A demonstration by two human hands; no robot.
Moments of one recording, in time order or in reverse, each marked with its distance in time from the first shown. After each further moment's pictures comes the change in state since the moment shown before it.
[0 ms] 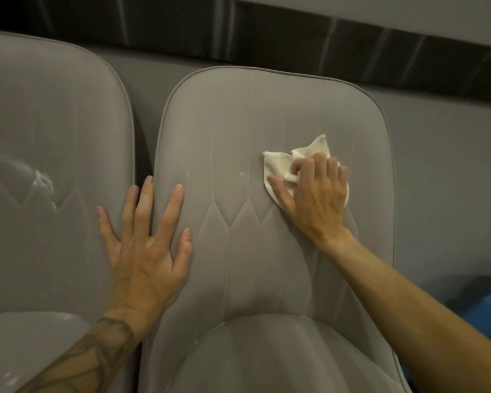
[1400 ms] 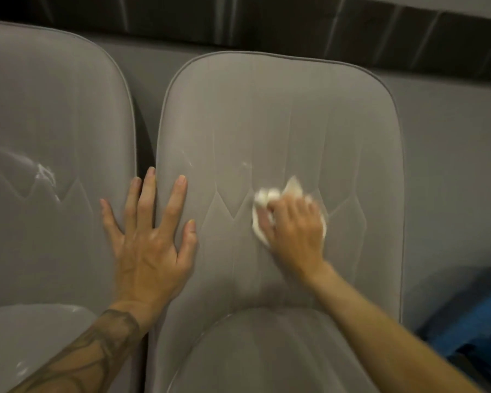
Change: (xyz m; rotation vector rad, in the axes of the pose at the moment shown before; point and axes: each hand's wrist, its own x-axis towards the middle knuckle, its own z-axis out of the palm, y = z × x) left_hand -0.001 -0.005 0.005 0.029 0.010 0.018; right_hand -0.076 -0.047 0.008 0.070 0.035 -0.058
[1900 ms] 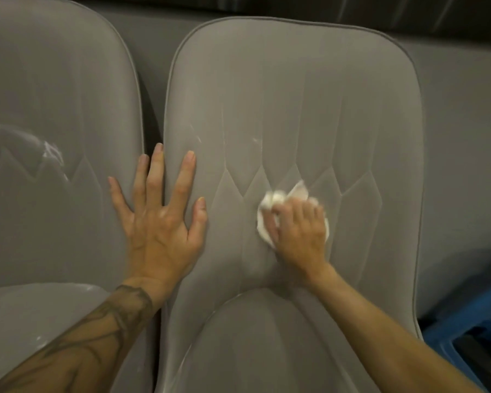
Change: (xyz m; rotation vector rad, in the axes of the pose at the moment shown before) left_hand -0.001 -0.001 0.004 0.006 0.014 -0.004; right_hand -0.041 -0.016 0.001 -0.003 0.026 0.003
